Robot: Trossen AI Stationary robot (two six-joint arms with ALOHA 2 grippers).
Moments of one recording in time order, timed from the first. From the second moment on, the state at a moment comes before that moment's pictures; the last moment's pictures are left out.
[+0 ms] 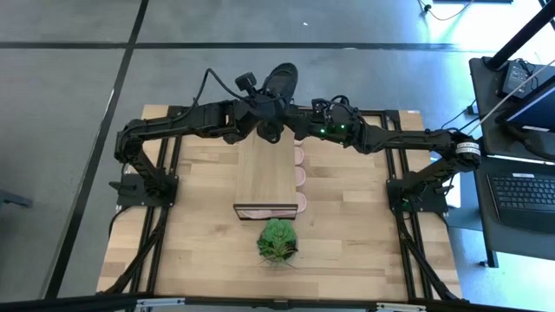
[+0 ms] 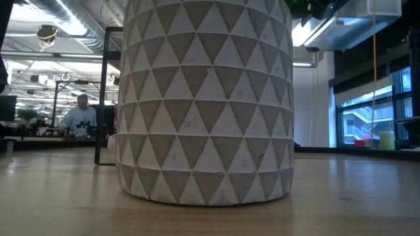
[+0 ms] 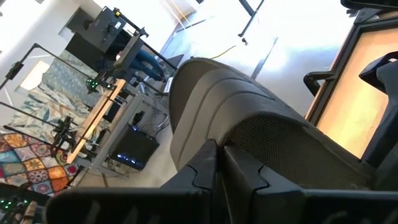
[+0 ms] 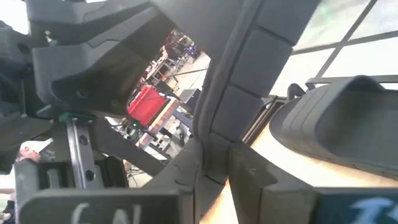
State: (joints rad) left arm 0.14 1.66 1.81 -0.66 -0.92 0.35; right arm -0.26 1.47 1.04 0.39 0.07 0.84
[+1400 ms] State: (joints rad) left arm 0.13 1.44 1.81 -1.19 -0.32 0.02; right arm -0.48 1.45 1.04 0.05 -1.08 0.77
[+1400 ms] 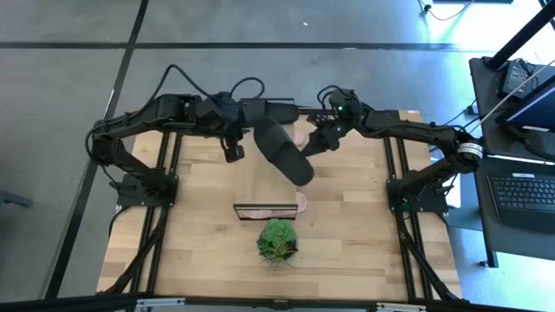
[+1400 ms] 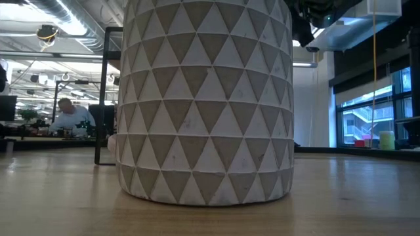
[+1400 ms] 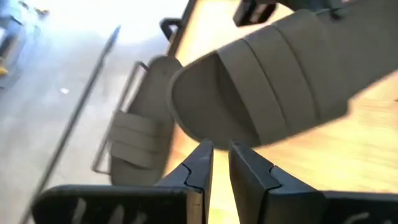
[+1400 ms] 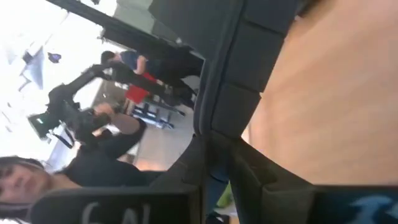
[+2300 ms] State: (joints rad) left arm 0.13 1.42 1.81 -1.20 -0.29 -0.08; right arm -0.47 1.69 1.05 0.13 -1.14 0.57
